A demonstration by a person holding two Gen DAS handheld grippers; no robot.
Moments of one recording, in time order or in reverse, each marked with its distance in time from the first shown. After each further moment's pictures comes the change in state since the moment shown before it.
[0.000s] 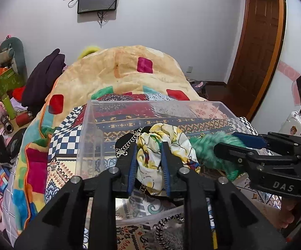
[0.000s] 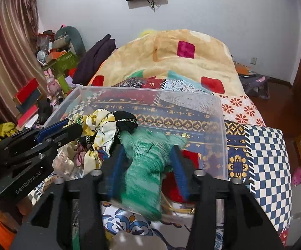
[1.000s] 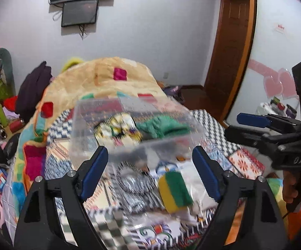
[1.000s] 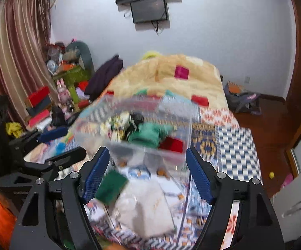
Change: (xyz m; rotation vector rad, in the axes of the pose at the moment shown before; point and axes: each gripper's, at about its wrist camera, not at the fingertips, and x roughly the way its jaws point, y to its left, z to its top) left arm -0.102 -0.045 -0.043 0.070 -0.038 -0.133; right arm -0.106 0.009 -0.049 -0.050 -0.111 -0.019
